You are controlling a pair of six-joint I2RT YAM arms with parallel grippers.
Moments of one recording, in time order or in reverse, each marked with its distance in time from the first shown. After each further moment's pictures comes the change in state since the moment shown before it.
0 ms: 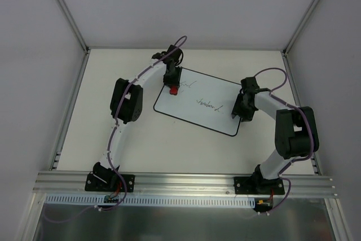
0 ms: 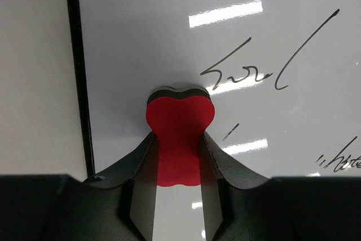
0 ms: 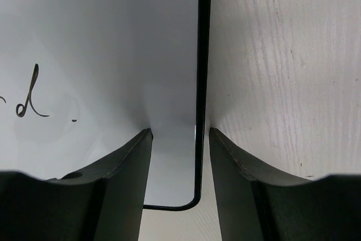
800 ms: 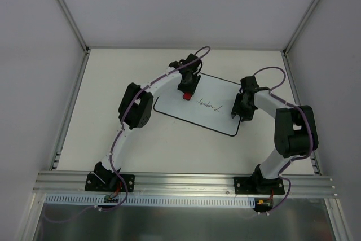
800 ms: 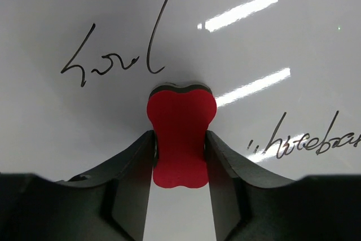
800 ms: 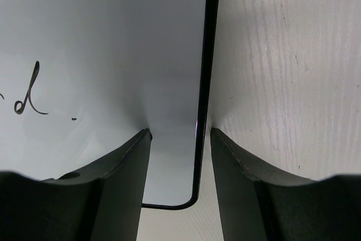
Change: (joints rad) left arm -0.166 -0.002 -0.016 0.070 -0.067 0.086; right arm 0.000 0.015 0.019 -0.014 -0.008 -0.034
